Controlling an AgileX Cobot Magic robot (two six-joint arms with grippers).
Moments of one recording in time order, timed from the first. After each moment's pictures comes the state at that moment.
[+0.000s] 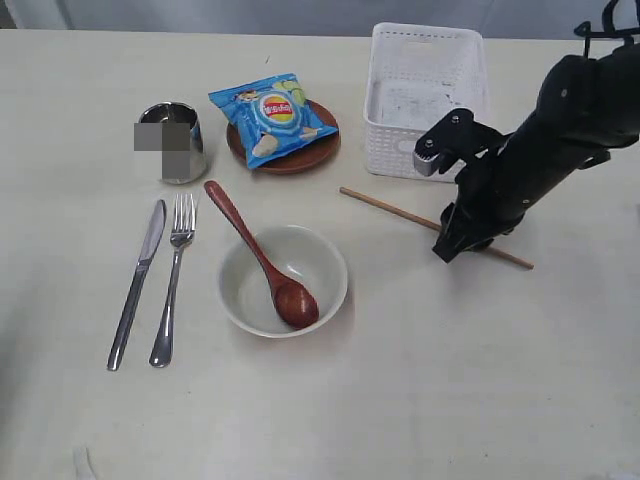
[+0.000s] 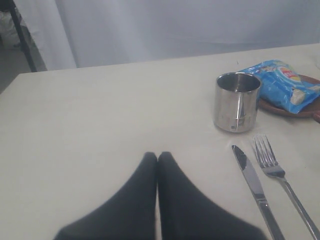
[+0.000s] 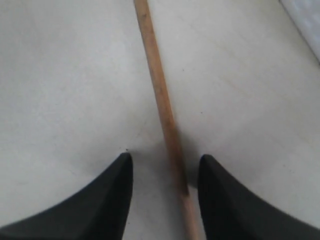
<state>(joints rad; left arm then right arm) -0.12 0.00 0.00 0.15 0.35 -0.08 0.28 1.89 -0.92 0.31 0.50 -0.85</state>
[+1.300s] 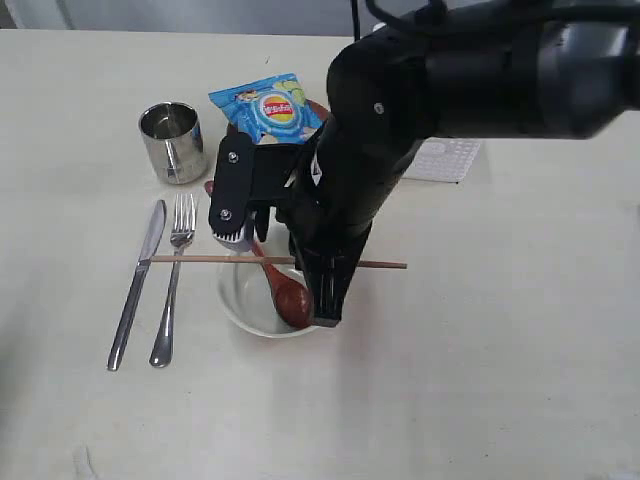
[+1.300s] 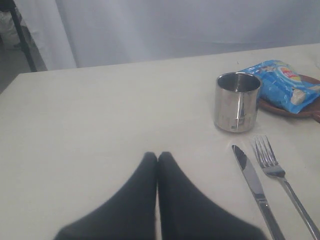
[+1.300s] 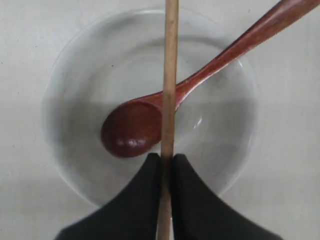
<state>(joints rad) -0.12 0.00 0.00 0.15 0.35 -0.08 0.87 1.76 -1.14 0.06 0.75 -0.76</state>
